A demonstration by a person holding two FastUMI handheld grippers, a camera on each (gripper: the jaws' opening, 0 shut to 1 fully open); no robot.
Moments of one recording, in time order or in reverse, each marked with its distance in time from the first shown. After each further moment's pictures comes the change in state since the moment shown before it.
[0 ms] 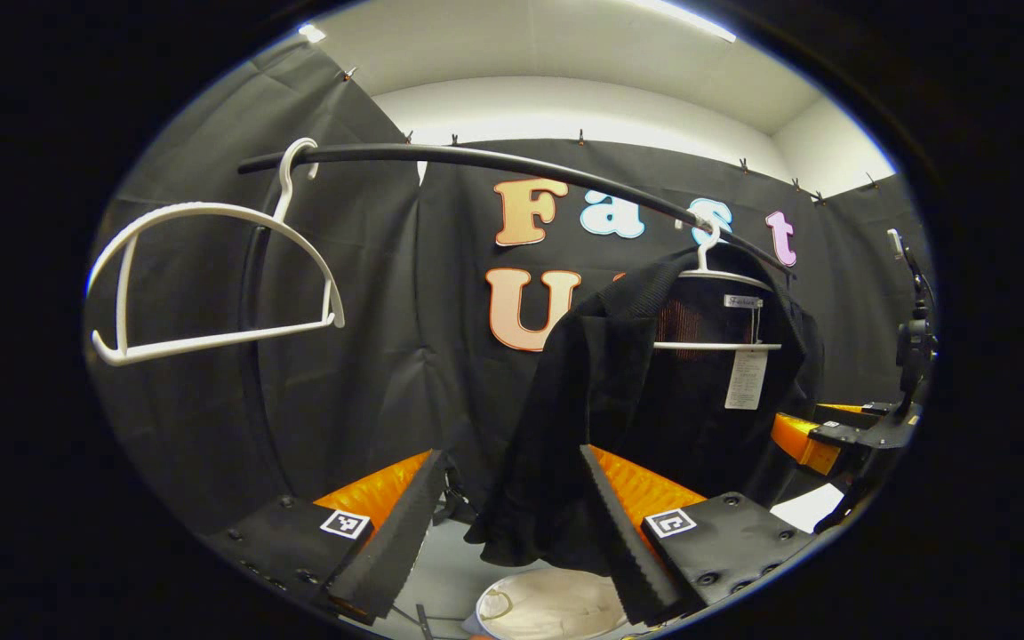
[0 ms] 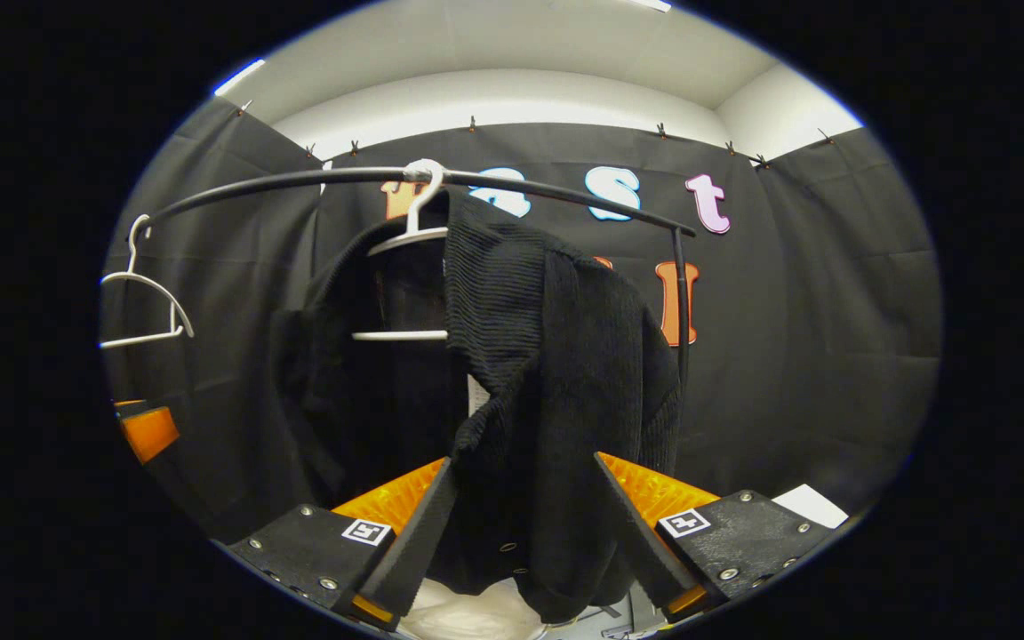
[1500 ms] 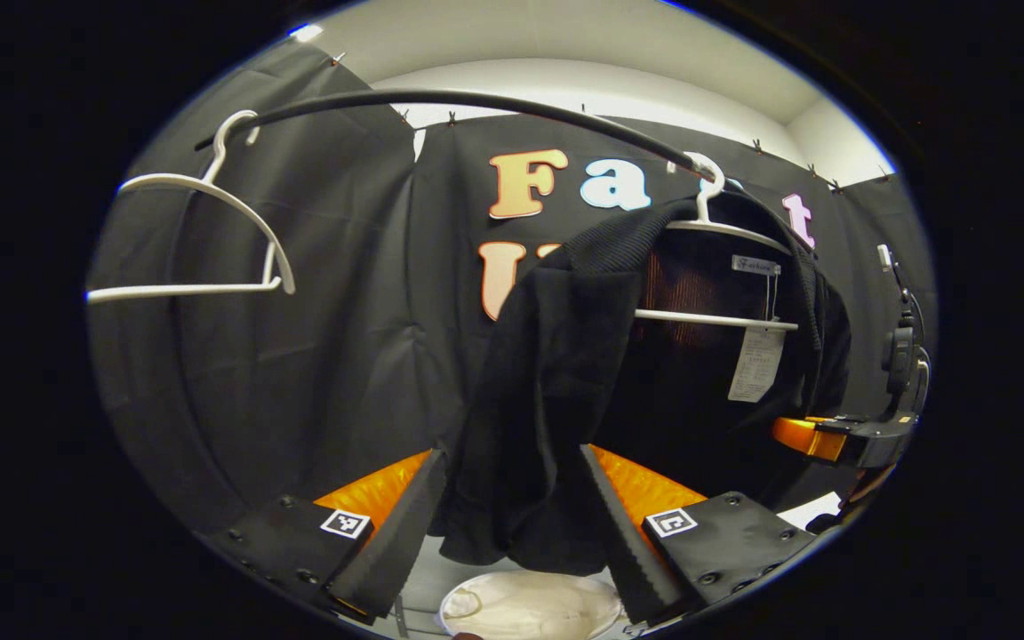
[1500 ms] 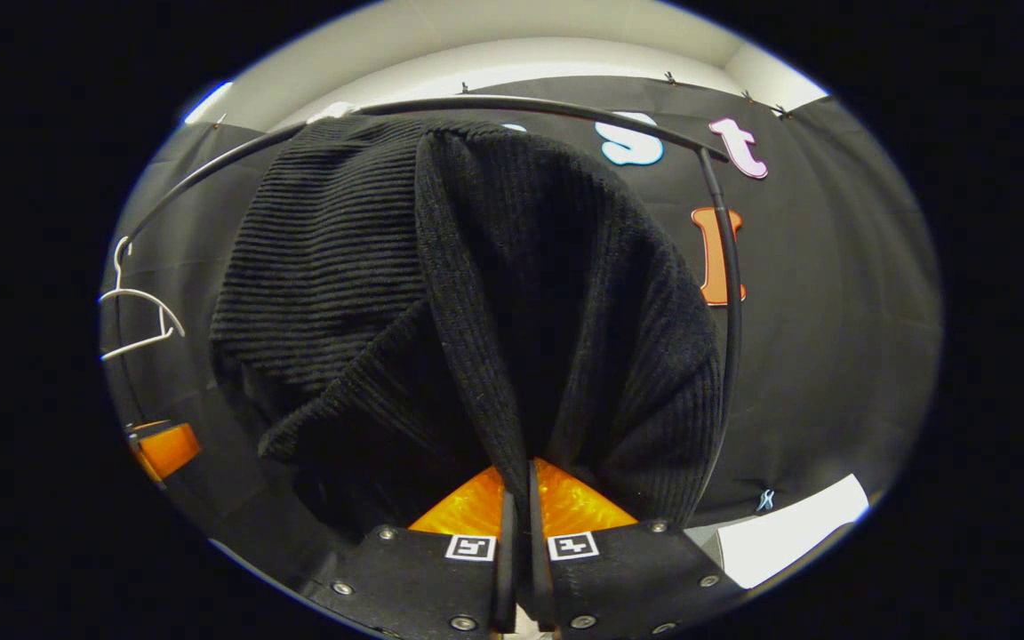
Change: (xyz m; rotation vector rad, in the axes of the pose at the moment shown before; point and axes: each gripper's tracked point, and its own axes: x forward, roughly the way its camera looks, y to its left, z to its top) left arm 0.073 -0.075 -0.043 -0.027 0.068 0.014; right arm 0.106 -0.042 -0.036 0.064 0.104 0.189
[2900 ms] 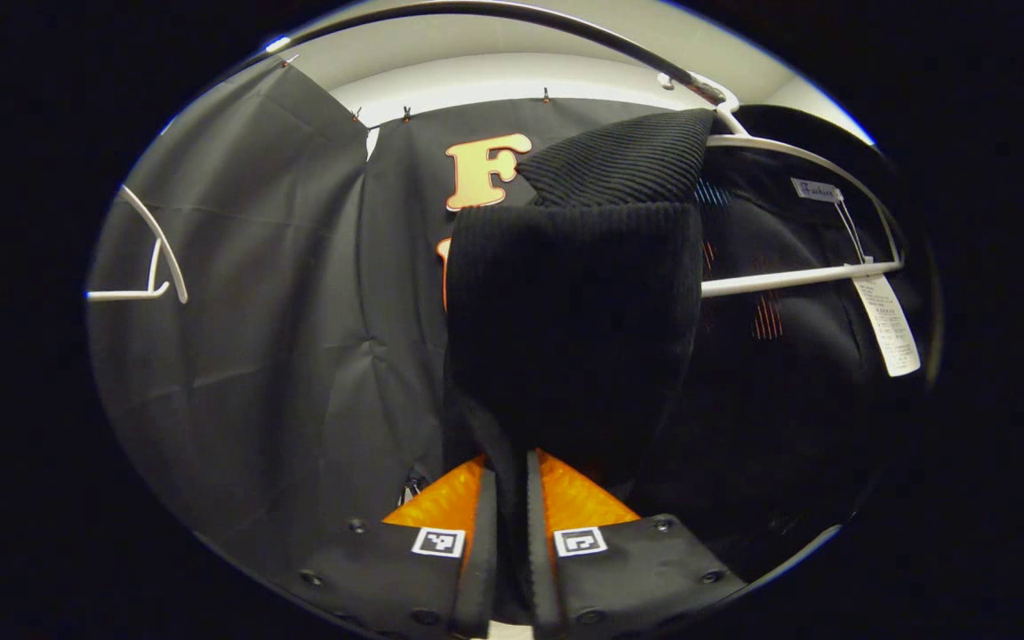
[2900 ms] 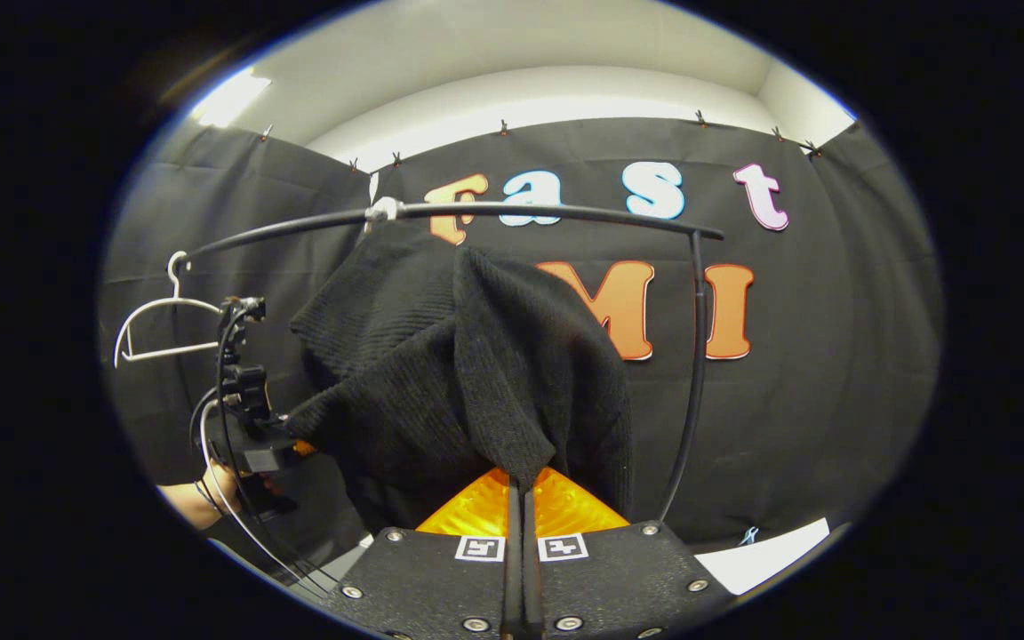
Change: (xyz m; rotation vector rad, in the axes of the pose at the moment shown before) left arm 0.116 -0.044 -0.001 0.073 -0.034 -0.067; right arm -0.108 -0.030 0.083 -0.061 -0.104 0.104
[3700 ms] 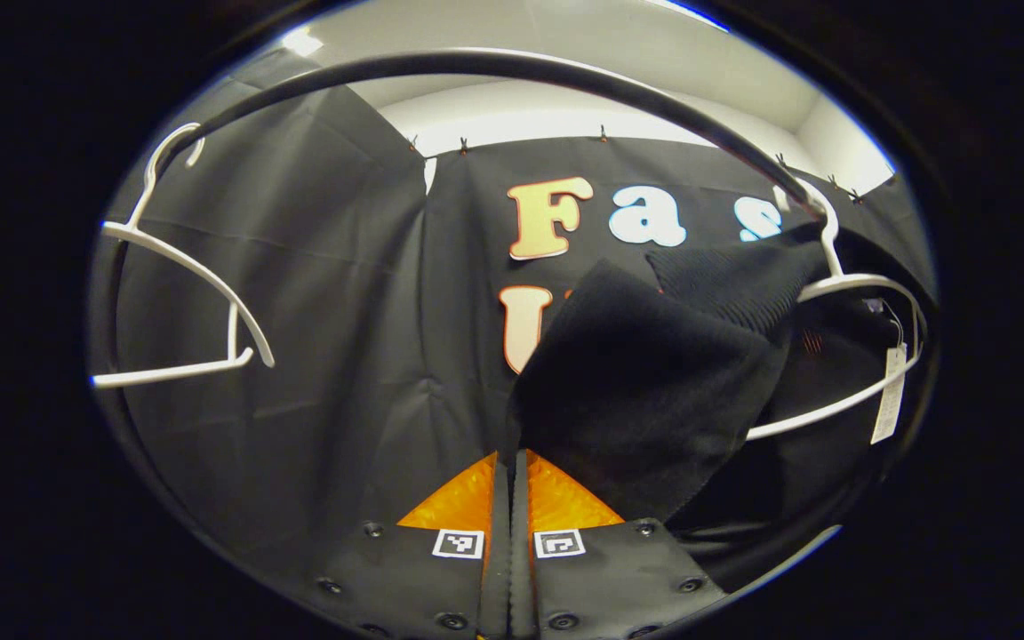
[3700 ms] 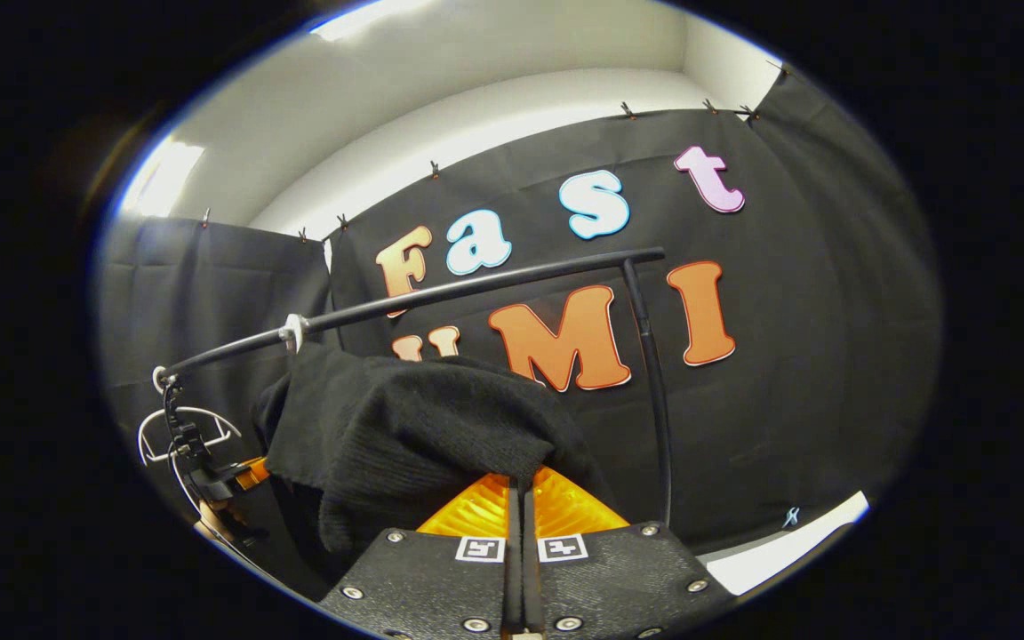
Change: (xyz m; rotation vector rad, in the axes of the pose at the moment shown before) left arm -0.032 0.097 0.094 -0.023 -0.129 0.172; right arm 0.036 -0.095 0.074 0.220 -0.082 -0.018
